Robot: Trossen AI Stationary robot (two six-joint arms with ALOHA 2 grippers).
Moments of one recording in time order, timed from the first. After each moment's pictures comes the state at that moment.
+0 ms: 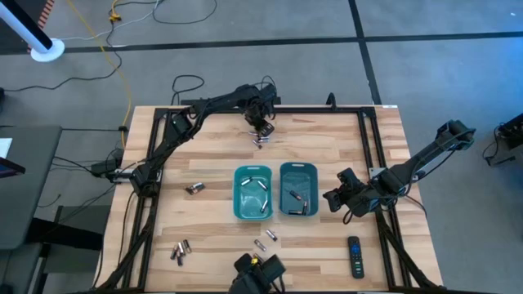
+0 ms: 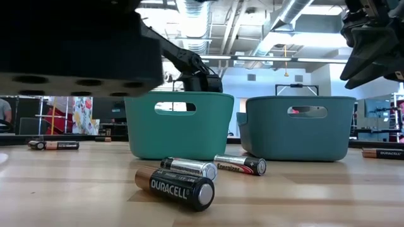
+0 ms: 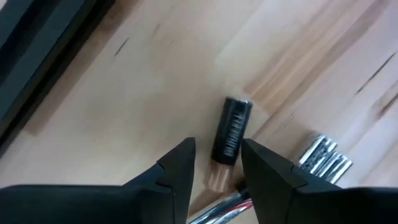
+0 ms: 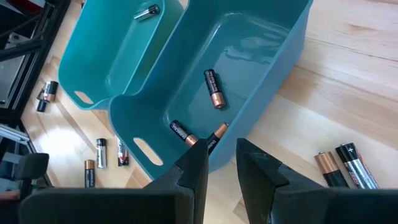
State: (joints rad) left arm 0.61 2.47 2.19 -1.07 0.07 -0.08; right arm 0.57 0.96 0.60 -0.61 0.55 1.54
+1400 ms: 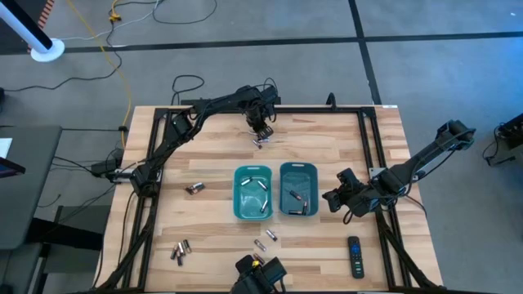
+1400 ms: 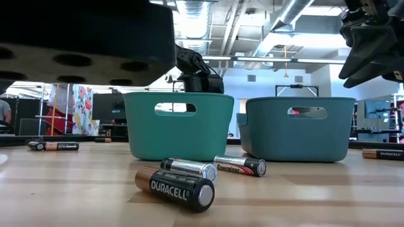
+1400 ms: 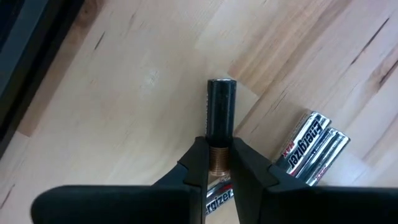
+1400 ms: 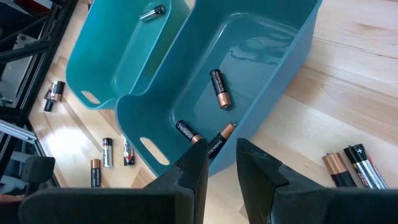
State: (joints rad) left arm 0.59 2.47 2.19 -1.11 0.05 0.00; right arm 0.57 0.96 0.60 -0.59 0.55 1.54
